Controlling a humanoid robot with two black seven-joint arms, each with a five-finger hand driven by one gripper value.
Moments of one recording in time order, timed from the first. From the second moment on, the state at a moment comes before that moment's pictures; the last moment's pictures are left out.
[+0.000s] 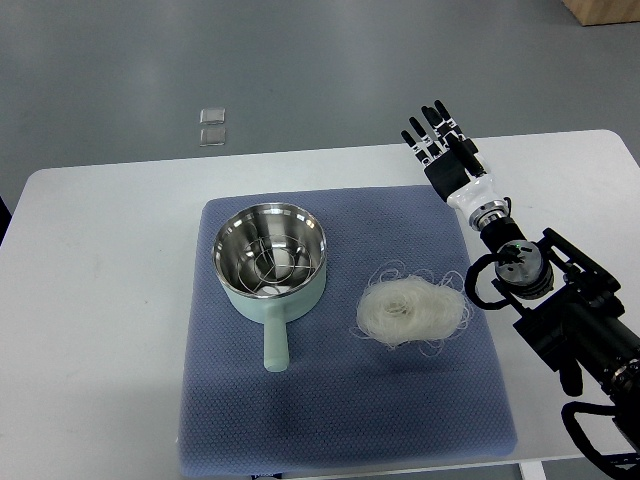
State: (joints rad) left arm 0.00 0.00 -0.04 -0.32 0.00 0.03 0.15; right arm 0.63 0.00 1.11 0.64 -0.05 0.34 0.23
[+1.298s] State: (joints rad) left arm -0.01 0.00 -0.04 -0.35 0.01 -0.02 0.15; right arm 1.67 -0.52 -0.10 1.13 -1.29 0.61 0.06
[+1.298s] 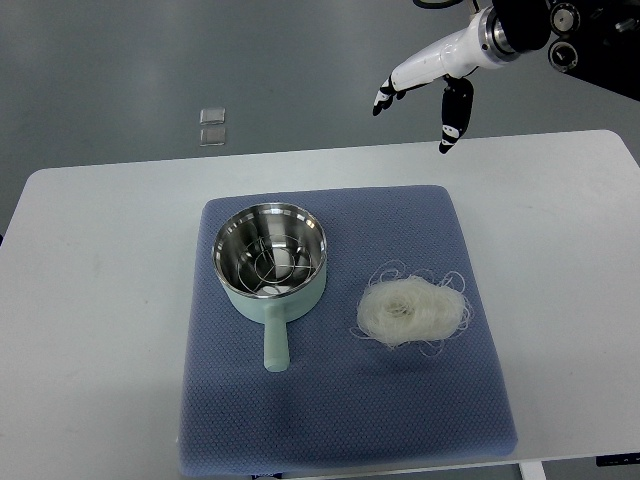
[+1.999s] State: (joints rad) left arm -0.01 0.00 -0.04 -0.34 0.01 -0.04 0.15; right arm 1.40 -0.64 -0.10 1.32 -1.04 0.61 0.02
